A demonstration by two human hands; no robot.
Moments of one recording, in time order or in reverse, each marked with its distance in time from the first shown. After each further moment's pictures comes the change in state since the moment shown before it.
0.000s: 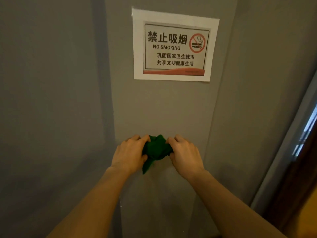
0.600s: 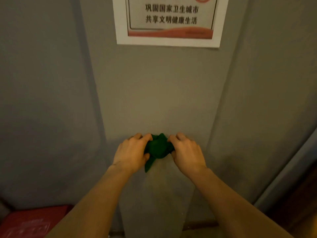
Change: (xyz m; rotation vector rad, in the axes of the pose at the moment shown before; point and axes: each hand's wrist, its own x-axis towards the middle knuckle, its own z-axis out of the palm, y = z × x) left_hand 0.010 0.030 0.095 0.045 -0.131 -0.113; right_hand -0.010 0.079 0.077 0.055 -0.135 -0.050
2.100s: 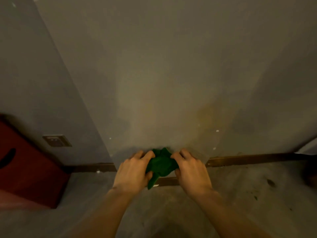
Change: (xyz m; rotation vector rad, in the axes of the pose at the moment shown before) left_hand -0.227 -0.112 0.656 -0.146 -0.276 -0.085; right_hand -0.293 0.062 0.623 0.167 -0.376 0.086
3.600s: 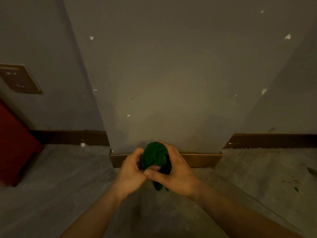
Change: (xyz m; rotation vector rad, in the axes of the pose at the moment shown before) left_hand -0.033 -0.097 0.276 -1.052 0.122 -0.297; right_hand -0.012 0.030 0.284 0.780 -0.118 0.000
